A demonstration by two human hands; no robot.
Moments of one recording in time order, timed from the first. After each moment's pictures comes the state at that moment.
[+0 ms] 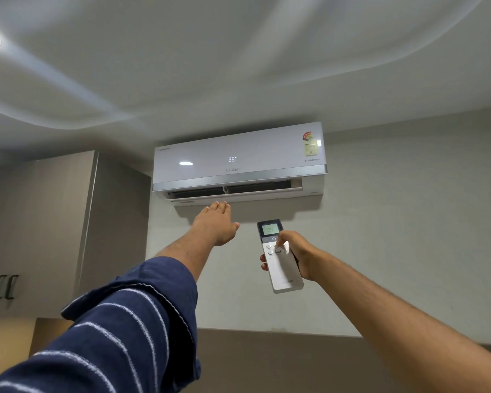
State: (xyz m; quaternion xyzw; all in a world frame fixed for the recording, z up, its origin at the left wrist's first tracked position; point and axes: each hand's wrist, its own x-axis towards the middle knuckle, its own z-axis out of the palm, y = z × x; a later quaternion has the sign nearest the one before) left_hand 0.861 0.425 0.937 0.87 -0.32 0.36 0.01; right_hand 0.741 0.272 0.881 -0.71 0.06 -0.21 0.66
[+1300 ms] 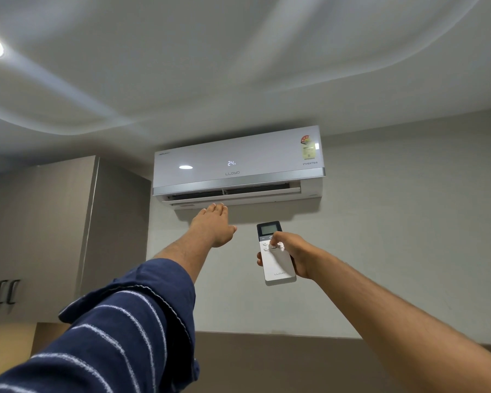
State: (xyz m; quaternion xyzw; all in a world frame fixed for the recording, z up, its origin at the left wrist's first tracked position) left_hand 0.851 0.435 0.939 0.88 -0.32 0.36 0.00; right_hand 0.732 0.285 0.886 -0.71 0.05 -0.24 0.66
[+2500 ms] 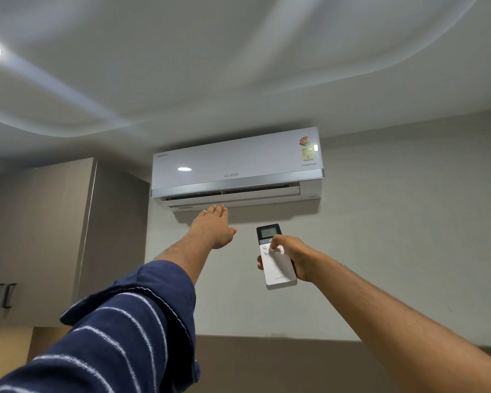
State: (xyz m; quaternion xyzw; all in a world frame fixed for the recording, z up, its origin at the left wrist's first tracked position) left_hand 0.854 0.430 0.942 0.88 -0.32 0.36 -0.01; right_hand 0.736 0.281 0.884 -0.70 0.05 -0.23 0.67
